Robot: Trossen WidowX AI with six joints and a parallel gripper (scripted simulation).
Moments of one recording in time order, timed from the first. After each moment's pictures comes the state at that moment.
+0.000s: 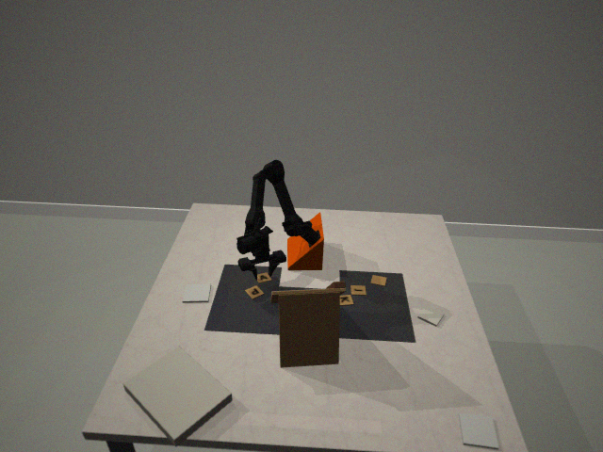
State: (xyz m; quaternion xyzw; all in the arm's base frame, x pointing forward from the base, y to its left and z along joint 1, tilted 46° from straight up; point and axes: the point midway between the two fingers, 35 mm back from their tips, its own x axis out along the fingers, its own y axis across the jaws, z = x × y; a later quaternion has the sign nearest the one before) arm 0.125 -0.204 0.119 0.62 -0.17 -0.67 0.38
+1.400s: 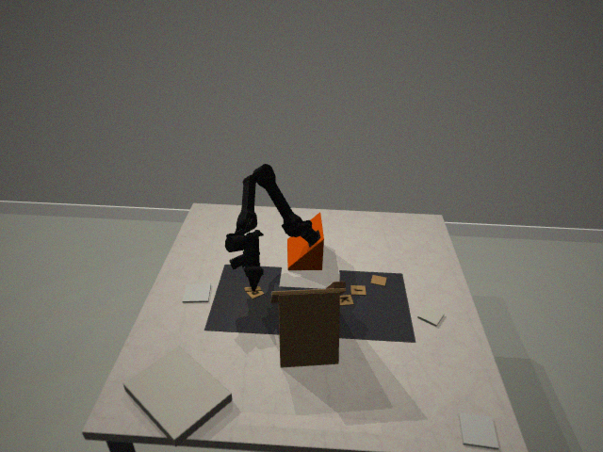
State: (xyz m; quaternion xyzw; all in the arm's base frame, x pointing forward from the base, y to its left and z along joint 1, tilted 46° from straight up) arm 0.234 -0.206 0.176 0.27 0.22 -0.50 0.79
